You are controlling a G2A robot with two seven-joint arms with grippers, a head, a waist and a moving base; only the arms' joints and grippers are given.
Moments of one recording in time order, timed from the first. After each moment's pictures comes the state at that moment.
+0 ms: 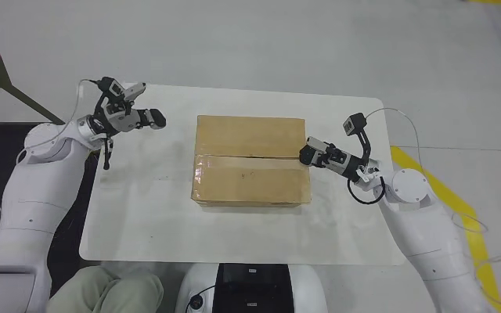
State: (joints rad) left arm 1.05 -0.76 -1.36 -1.24 -0.91 -0.16 -1.12; right arm -1.16 -1.08 1.21 -1.48 0.40 -0.25 0.89
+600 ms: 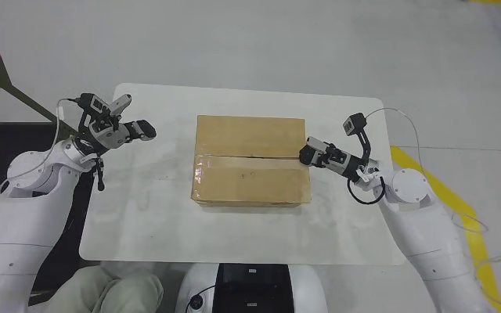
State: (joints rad) left arm 1.35 -0.74 -1.58 -1.51 -0.89 -0.15 -0.93; right arm -1.16 -1.08 1.21 -1.48 0.40 -0.25 0.89
